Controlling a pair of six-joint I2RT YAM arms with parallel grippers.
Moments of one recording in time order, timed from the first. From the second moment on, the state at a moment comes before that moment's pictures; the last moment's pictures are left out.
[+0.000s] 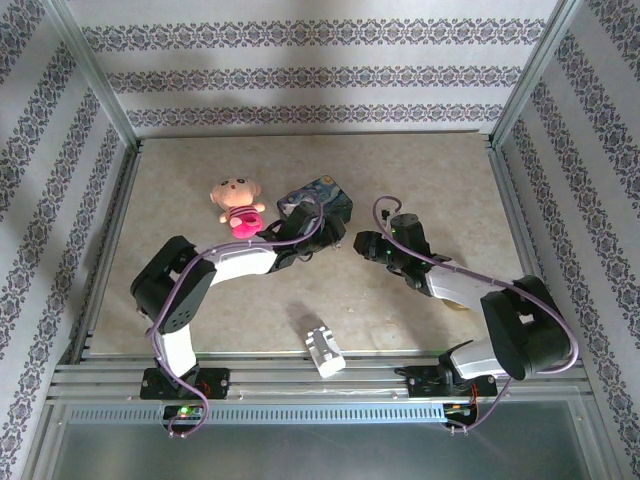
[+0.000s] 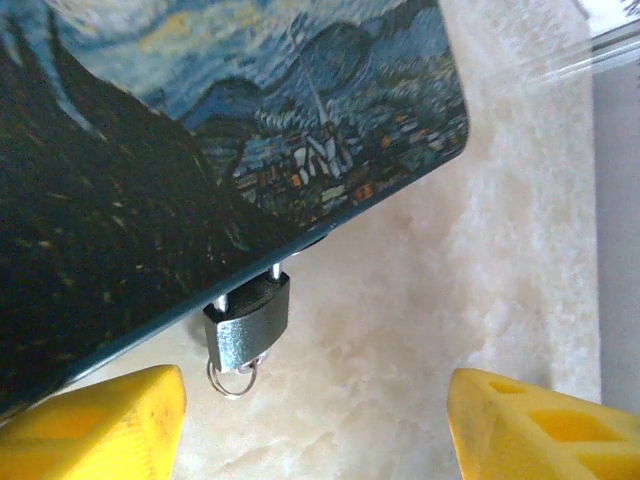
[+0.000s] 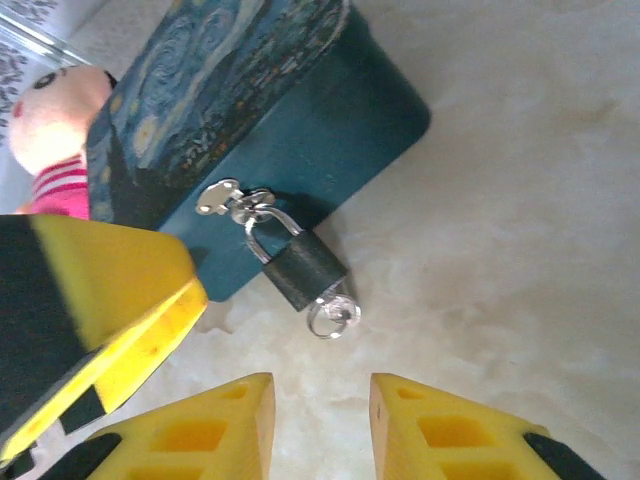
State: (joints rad) left arm -0.70 1.84 1.08 0.07 -0.03 -1.05; right arm 0.41 1.39 0.56 0.20 -0.25 0.68
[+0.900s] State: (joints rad) left arm -0.71 2.00 1.13 0.14 -0.08 -0.97; right arm 0.37 1.27 0.56 0.04 -0.19 0.65
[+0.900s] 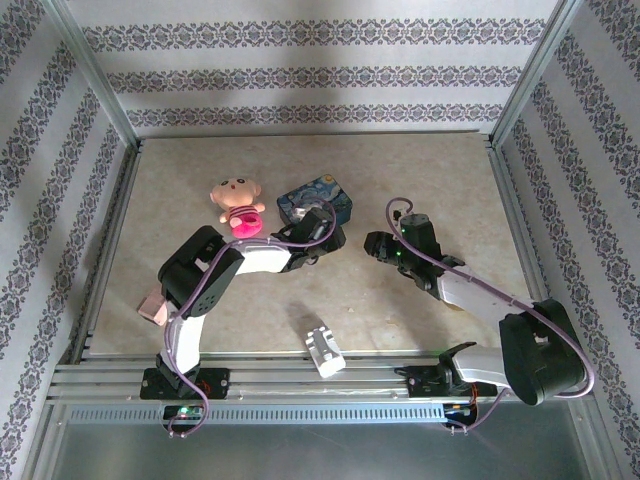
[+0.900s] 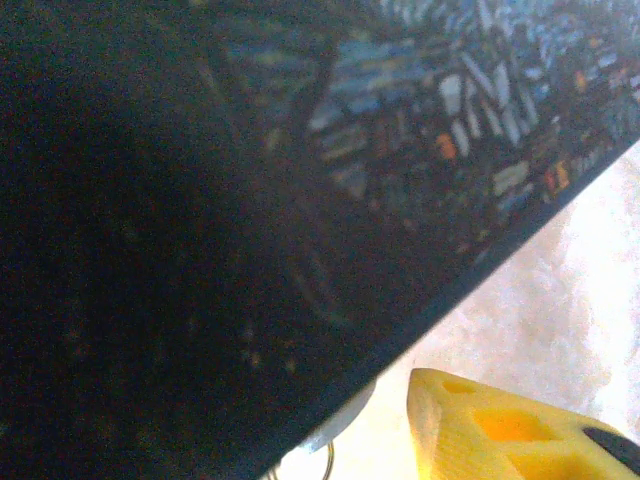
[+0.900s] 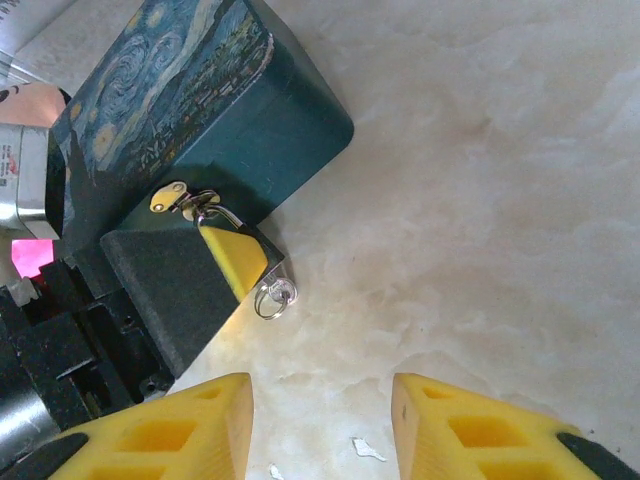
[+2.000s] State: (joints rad) left arm -0.71 1.97 1.14 0.10 -0.07 -0.99; right arm 0.45 1.22 0.53 -0.01 -0.19 0.55
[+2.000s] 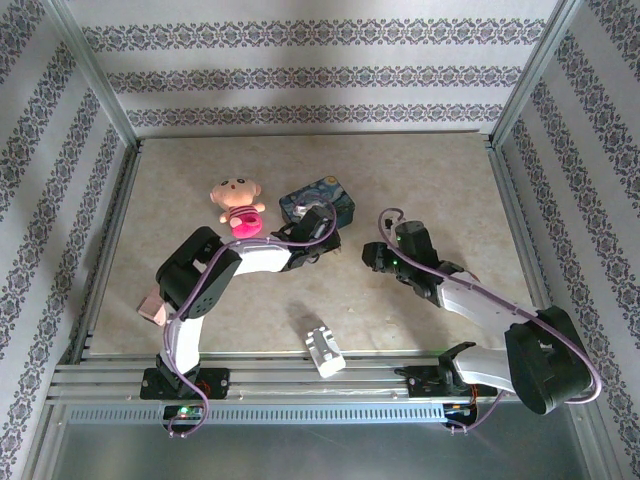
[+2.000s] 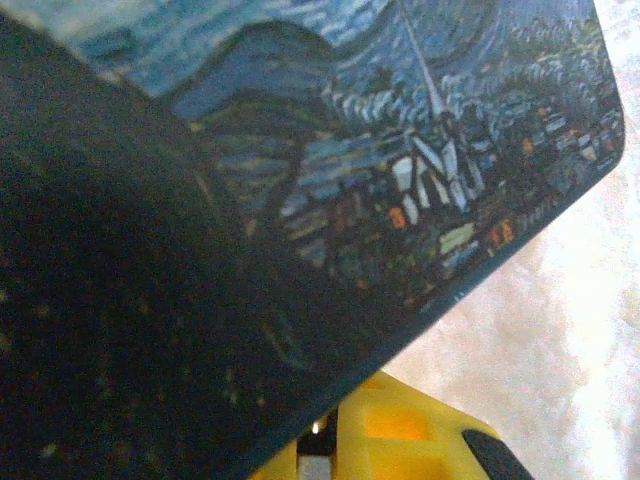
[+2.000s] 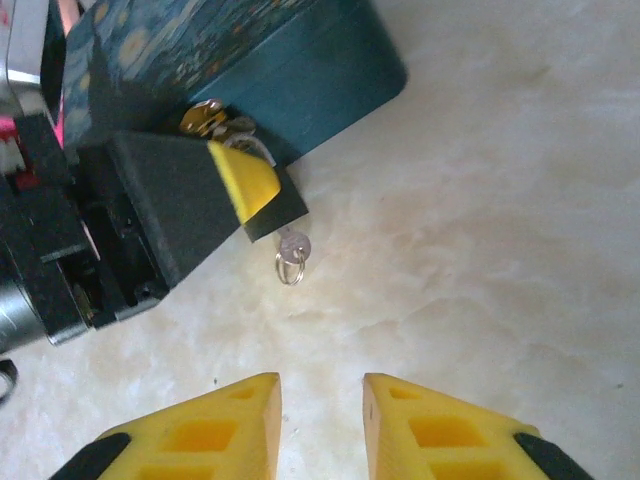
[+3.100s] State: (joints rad) left arm -0.70 1.92 1.14 -0.05 0.14 -1.16; right arm 0.66 1.54 0.71 -0.03 0.00 0.38
